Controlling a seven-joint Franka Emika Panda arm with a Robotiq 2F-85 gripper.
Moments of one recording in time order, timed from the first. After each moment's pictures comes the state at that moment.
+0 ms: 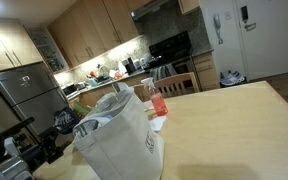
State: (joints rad) arm 0.45 0.29 0.38 -2.77 -2.54 1.69 -1.26
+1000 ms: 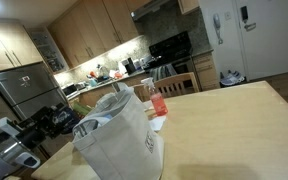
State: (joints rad) arm 0.44 0.15 0.39 -2.77 -2.33 1.55 -1.17
